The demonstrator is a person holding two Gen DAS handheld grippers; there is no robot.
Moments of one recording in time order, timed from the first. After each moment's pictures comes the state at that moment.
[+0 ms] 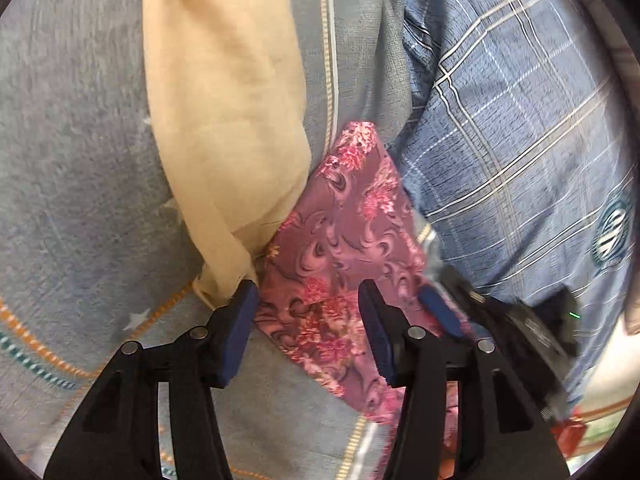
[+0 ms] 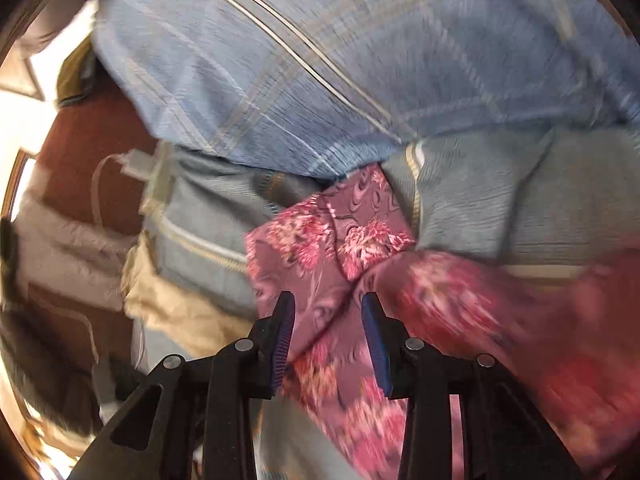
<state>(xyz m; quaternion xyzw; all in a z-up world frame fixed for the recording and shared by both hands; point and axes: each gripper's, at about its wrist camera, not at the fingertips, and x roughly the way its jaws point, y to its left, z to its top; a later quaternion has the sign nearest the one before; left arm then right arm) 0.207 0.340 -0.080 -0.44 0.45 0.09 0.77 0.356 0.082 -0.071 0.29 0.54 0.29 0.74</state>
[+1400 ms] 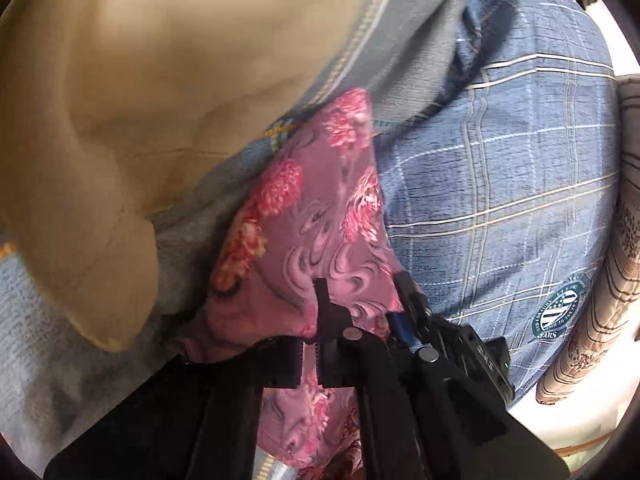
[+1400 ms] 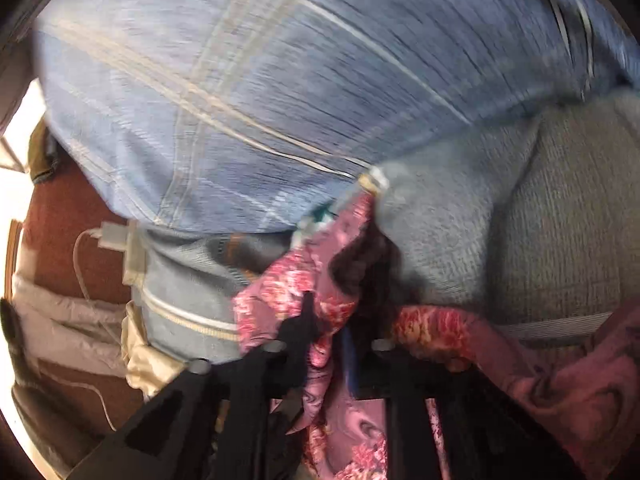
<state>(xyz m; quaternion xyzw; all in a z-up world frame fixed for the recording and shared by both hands) 0.245 0.317 -0.131 -0.61 0.39 0.03 0.69 0.382 0.061 -0.090 0.37 0.51 0.25 0.73</state>
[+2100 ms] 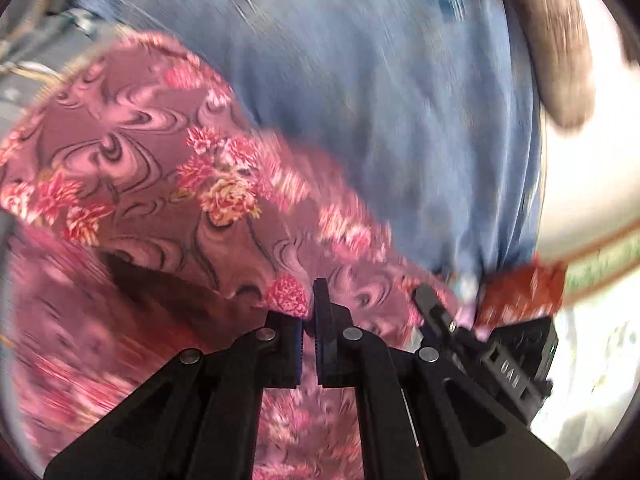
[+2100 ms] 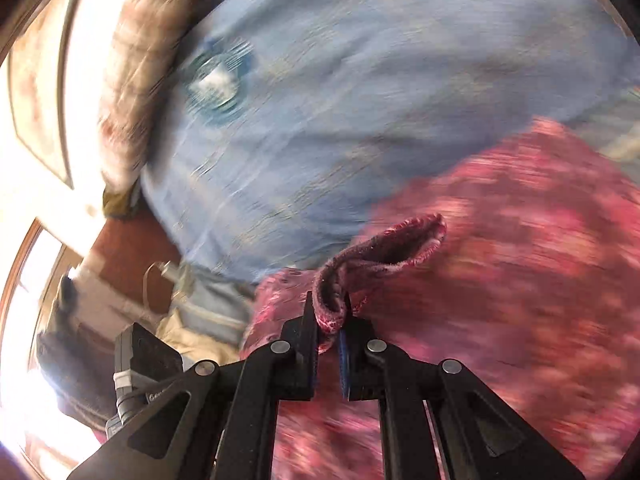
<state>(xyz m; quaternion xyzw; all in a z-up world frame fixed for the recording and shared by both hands) 0.222 0.021 -0.033 -0.35 0.49 -0.19 0.78 0.188 -0.249 0.002 0.37 0.36 0.18 0.84</state>
